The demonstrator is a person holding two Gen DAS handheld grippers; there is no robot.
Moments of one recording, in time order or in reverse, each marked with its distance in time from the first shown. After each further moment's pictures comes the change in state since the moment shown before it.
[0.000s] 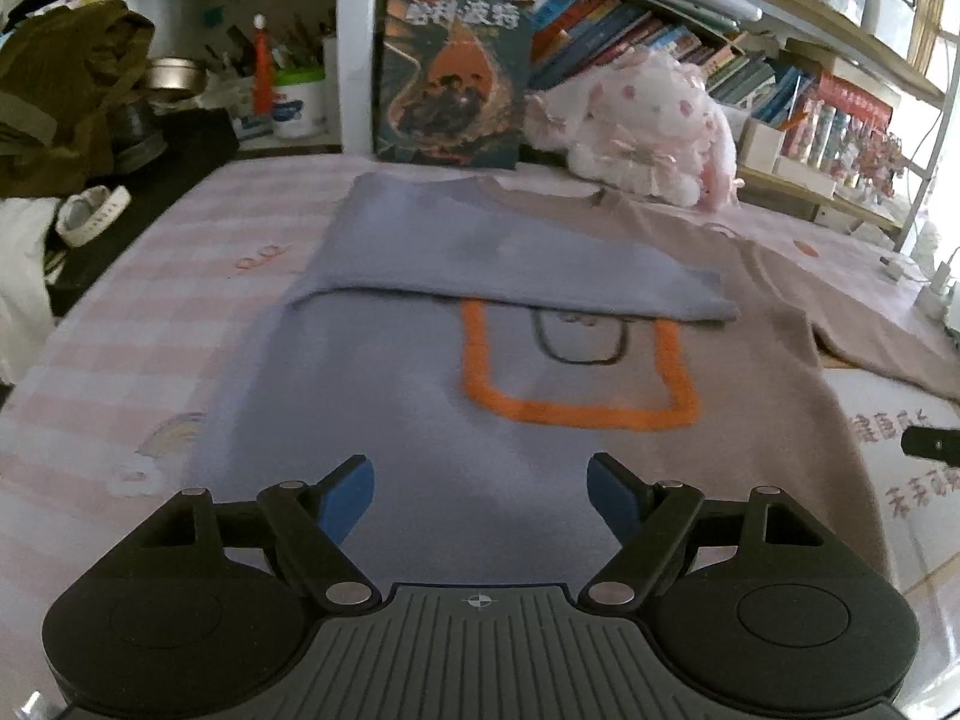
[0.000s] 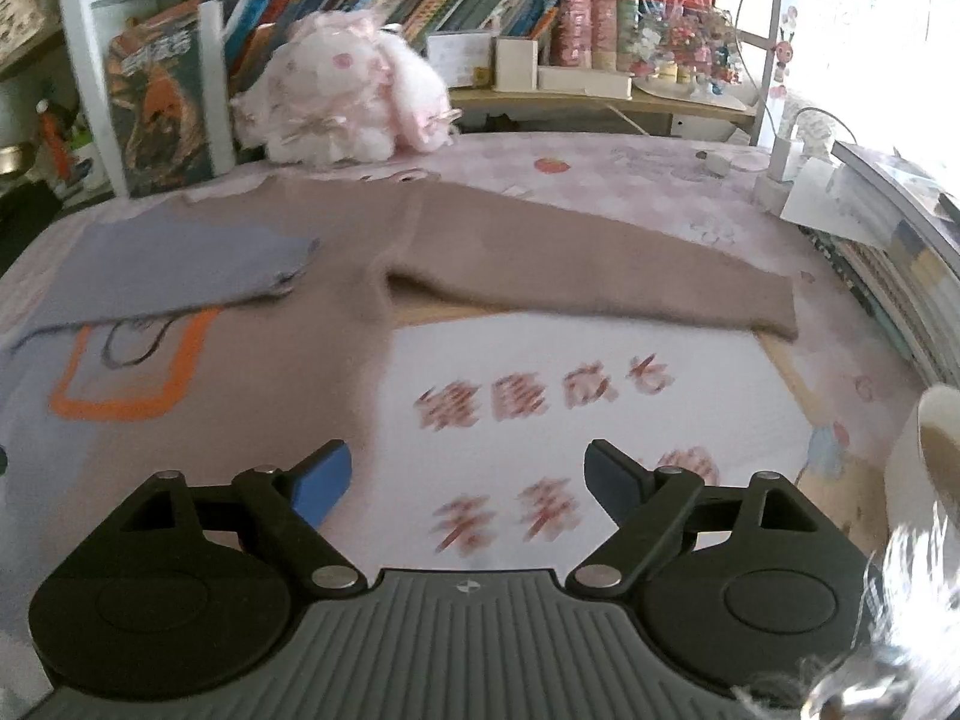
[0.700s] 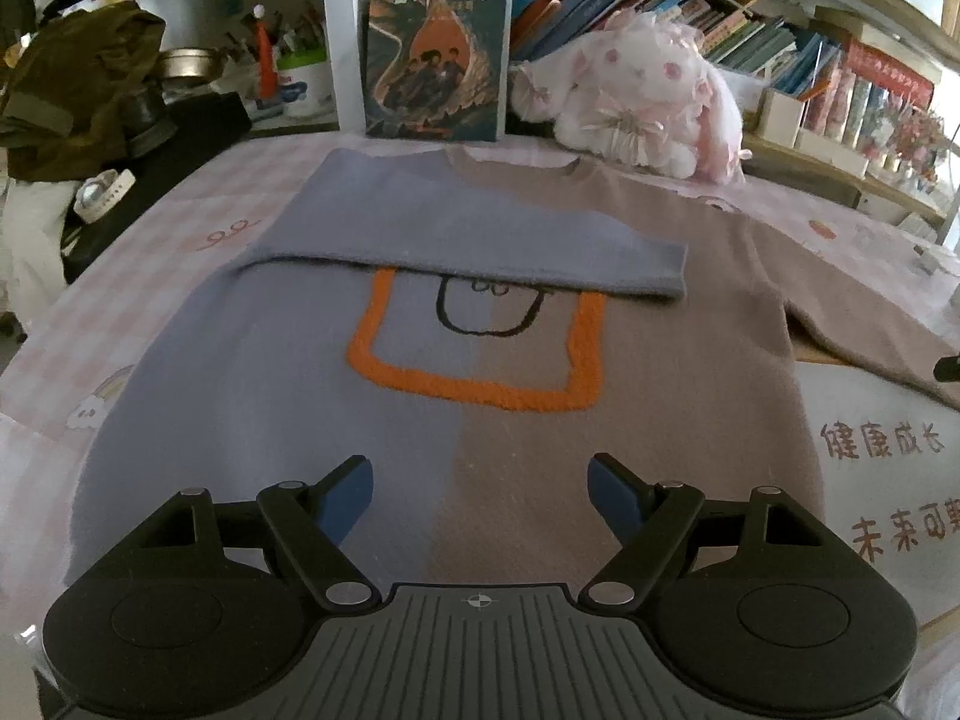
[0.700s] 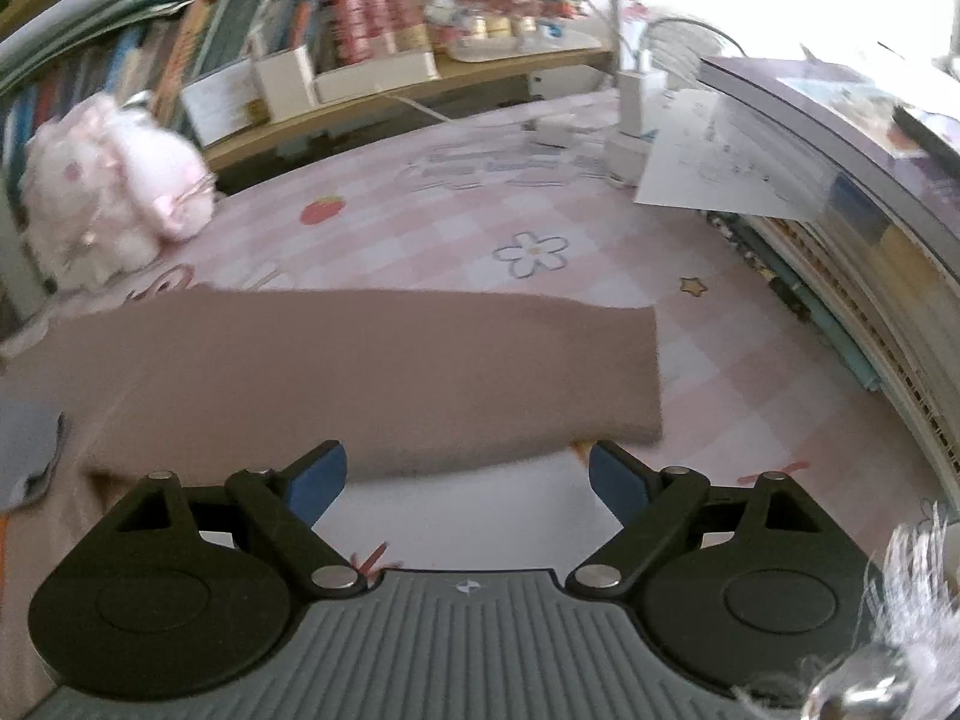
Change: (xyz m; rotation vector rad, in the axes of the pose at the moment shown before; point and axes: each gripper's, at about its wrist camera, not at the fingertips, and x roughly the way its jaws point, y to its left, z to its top) left arm 0.006 -0.088 -0.004 -0.050 0.046 0.148; right arm 0.083 -0.139 0.060 0.278 0.035 -0.097
